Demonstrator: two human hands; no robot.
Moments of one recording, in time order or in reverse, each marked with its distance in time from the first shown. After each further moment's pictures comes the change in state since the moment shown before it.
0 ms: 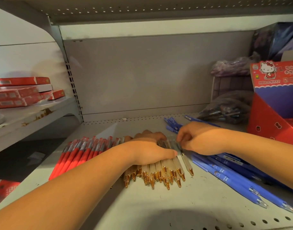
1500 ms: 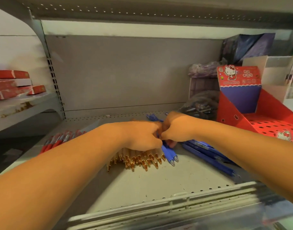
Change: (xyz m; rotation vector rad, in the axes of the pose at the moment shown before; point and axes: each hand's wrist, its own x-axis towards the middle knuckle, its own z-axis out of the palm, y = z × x) left_hand -0.017 0.038 -0.012 0.083 -0.032 0.309; right_hand -0.018 -0.011 -0.003 0.008 -0.002 0.115
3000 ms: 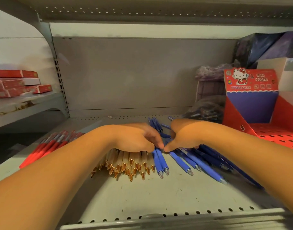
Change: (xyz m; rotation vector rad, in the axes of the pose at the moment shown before) left_hand 0.018 -0.002 -0.005 -0.260 -0.041 0.007; right_hand 0.019 0.040 -0.018 -0.334 -0.078 -0.065
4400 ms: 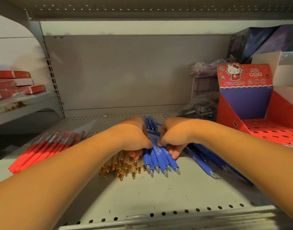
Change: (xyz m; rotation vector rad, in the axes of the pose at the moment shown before) left_hand 0.020 0.019 0.017 -0.002 0.245 -0.462; right_hand 0.006 0.003 0.009 0.615 -0.138 0.086
